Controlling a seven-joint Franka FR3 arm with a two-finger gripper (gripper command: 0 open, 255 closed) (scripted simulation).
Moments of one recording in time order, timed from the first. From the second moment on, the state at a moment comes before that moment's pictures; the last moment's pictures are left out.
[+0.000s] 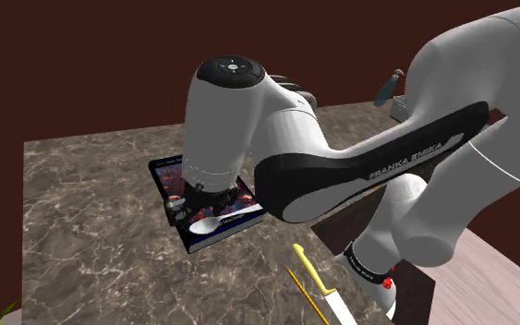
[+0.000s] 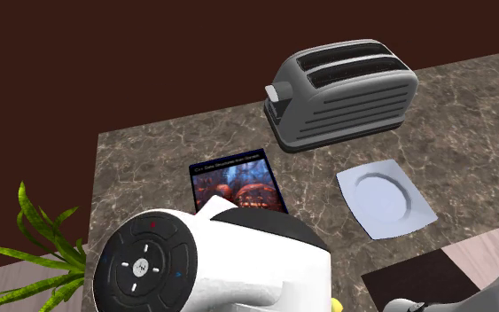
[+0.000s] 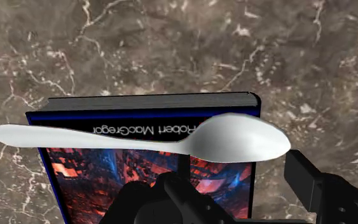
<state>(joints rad) 0.40 -0.17 0.48 -2.29 -0.09 2.16 1.18</state>
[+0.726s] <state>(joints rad) 0.54 -0.32 0.62 -2.39 0.03 2.11 1.38</state>
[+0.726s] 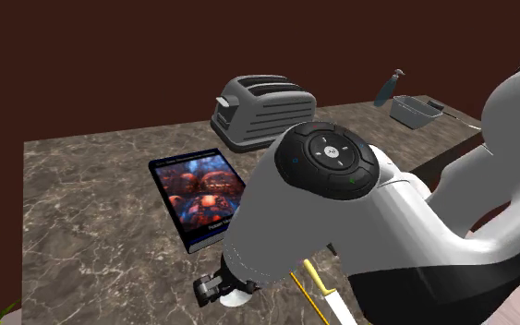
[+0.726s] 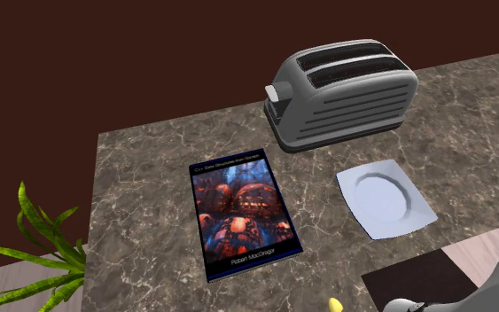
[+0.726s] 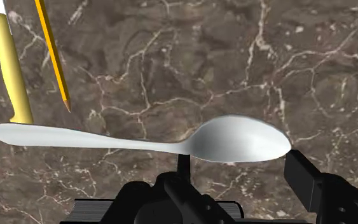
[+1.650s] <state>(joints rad) 0.53 -0.22 0.69 -2.48 -0.03 2.28 1.49</state>
